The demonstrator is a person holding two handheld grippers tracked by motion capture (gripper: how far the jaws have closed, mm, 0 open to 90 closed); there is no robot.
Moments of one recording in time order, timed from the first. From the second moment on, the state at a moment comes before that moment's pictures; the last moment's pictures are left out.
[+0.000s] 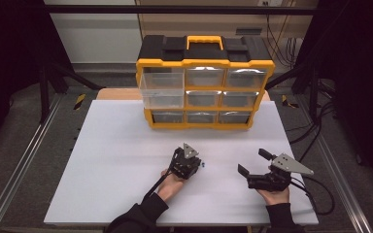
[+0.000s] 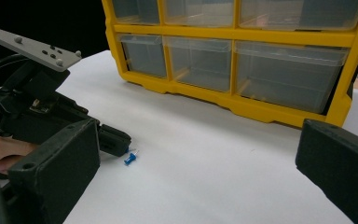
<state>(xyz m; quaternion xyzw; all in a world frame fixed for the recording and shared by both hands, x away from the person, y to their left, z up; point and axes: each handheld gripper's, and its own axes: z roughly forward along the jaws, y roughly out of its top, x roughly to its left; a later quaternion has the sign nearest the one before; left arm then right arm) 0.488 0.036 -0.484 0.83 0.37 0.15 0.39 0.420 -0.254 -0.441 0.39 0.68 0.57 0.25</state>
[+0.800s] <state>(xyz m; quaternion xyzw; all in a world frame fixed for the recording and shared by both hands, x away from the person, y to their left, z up) 0.472 0.091 -0.420 0.80 0.35 0.17 0.46 0.421 -0.254 -0.443 0.38 0.69 0.56 0.25</state>
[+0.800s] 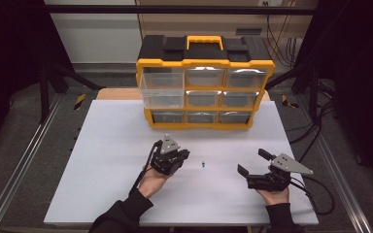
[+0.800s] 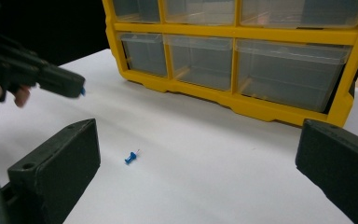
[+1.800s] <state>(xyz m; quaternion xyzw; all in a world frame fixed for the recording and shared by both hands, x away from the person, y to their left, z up) 0.456 0.143 -0.307 0.79 0.30 0.21 0.50 0.421 -0.253 -0.443 0.38 0.69 0.56 0.25</state>
